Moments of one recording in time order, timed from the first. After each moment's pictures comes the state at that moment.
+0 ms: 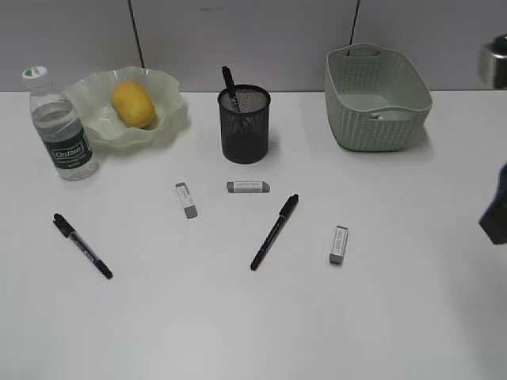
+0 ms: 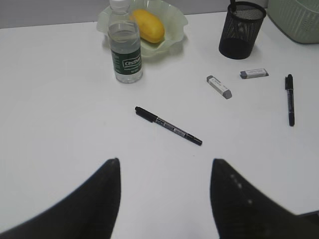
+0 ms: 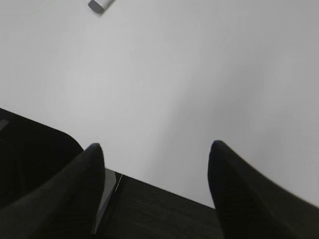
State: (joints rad) left arm -0.21 0.06 -0.55 -0.02 1.03 -0.04; right arm 0.43 1.16 -0.91 -0.03 1.06 0.02
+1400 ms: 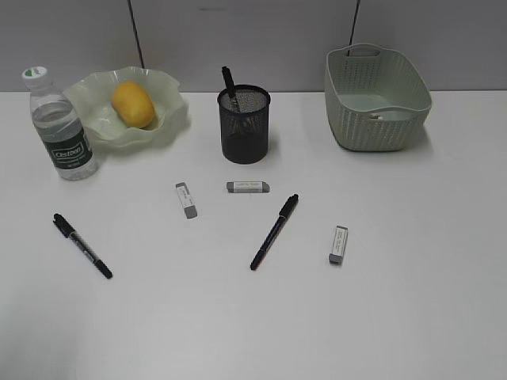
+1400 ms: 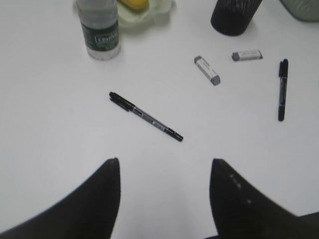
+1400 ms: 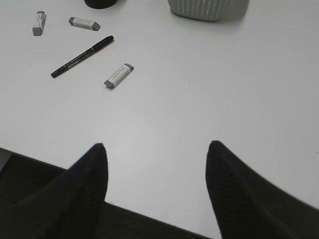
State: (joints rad) left arm -0.21 0.55 -0.61 -0.12 0.84 -0.04; right arm 0.43 0.18 -0.55 -0.06 1.01 0.09
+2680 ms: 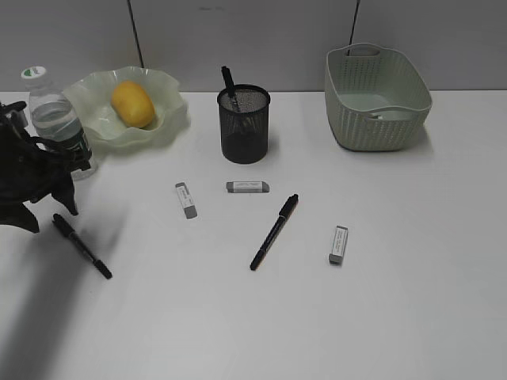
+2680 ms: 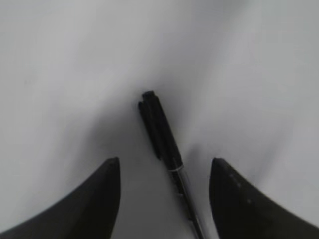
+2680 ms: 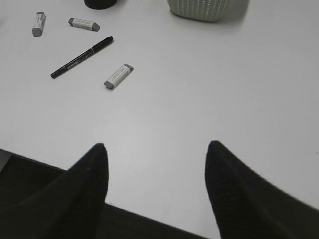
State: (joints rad) left arm -0.18 1.82 -1.03 0.01 0.64 -0.67; right arm 0.43 0.18 -0.55 -0.06 1.01 0.09
